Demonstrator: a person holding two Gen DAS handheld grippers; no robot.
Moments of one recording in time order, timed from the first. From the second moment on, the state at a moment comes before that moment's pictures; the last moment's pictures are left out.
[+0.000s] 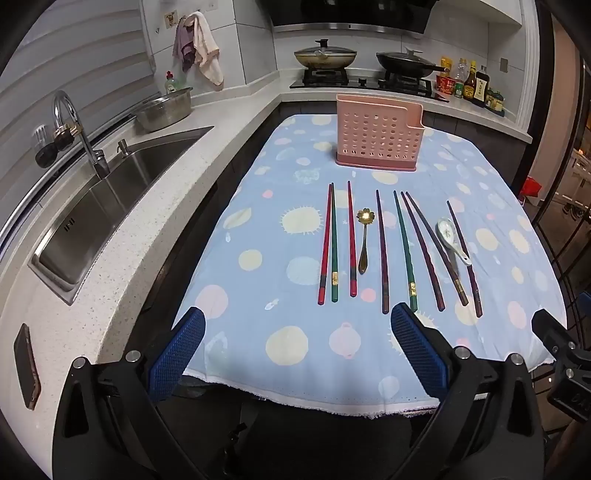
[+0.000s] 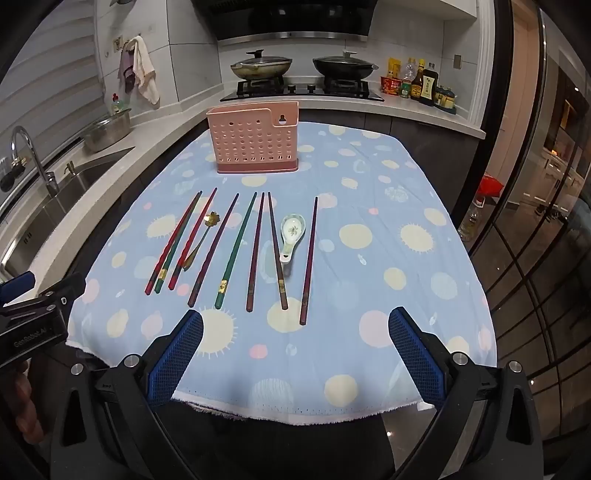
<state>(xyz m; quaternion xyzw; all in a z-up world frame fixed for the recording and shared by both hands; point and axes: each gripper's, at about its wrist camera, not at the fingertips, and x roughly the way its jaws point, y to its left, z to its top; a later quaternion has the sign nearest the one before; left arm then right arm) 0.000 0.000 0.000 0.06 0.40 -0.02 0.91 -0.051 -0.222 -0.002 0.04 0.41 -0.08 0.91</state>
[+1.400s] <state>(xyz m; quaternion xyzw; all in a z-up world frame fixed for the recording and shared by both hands) -0.001 0.002 0.004 0.06 0.40 -0.03 0.92 -0.052 -0.222 -0.001 0.04 0.40 -0.08 0.91</state>
